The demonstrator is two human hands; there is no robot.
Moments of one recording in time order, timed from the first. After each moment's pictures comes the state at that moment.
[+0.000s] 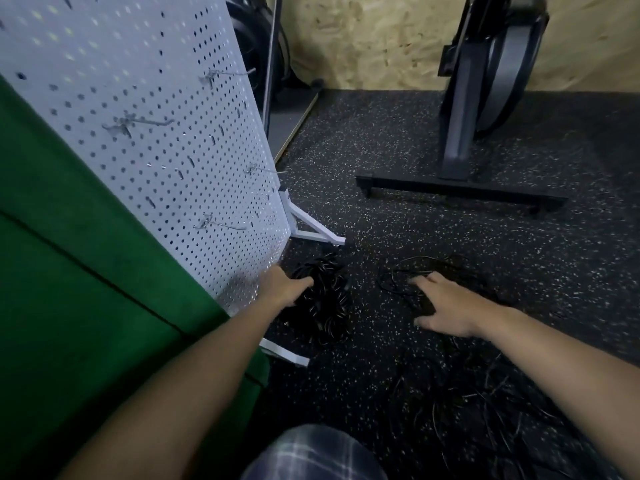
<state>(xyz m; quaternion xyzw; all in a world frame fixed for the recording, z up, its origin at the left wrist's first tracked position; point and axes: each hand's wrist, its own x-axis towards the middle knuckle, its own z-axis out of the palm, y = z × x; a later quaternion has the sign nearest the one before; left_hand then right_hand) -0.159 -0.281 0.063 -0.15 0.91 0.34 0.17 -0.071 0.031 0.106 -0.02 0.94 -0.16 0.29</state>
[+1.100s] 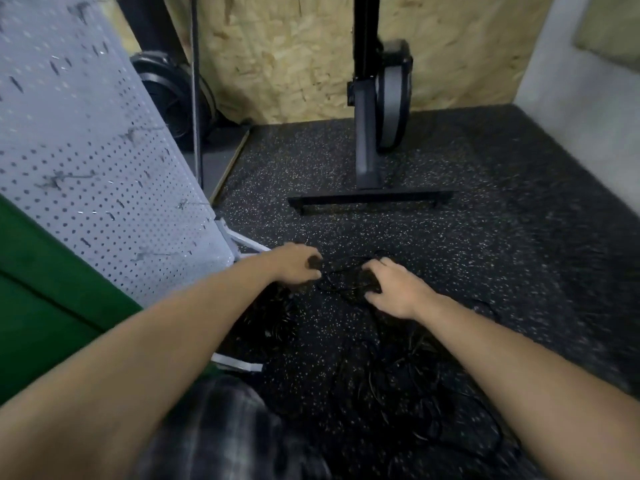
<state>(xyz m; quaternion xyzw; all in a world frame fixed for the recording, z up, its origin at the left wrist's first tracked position) -0.121 -0.139 0.195 0.33 0.91 0.02 0.26 0.018 0.063 0.164 0.06 0.96 -0.23 0.14</state>
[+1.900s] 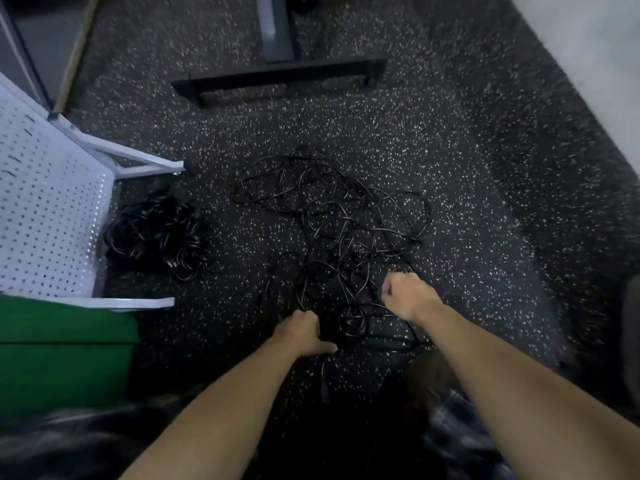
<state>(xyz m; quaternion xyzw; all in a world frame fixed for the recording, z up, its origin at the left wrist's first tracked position) 0.087 -0.066 -0.082 0.25 0.84 -0.02 0.48 0.168 0.151 -0.024 0.29 0.88 -0.22 0.31</state>
